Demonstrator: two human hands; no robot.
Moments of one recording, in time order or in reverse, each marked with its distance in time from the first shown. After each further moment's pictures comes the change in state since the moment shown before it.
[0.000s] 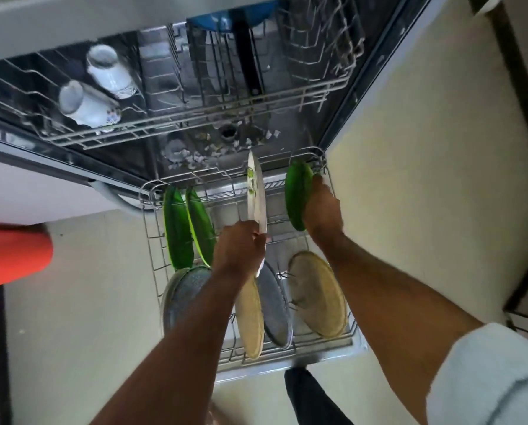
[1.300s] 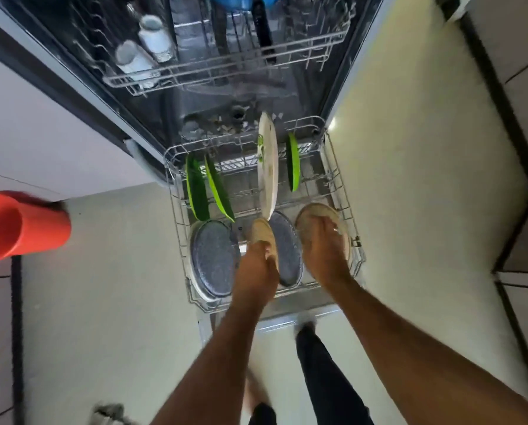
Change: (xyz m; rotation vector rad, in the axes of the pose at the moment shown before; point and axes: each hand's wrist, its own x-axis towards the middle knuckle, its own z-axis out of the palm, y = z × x) left_hand -0.184 -0.062 0.053 -0.191 -0.010 -0.074; right_hand -0.240 0.046 0.021 -0.014 0.181 -0.352
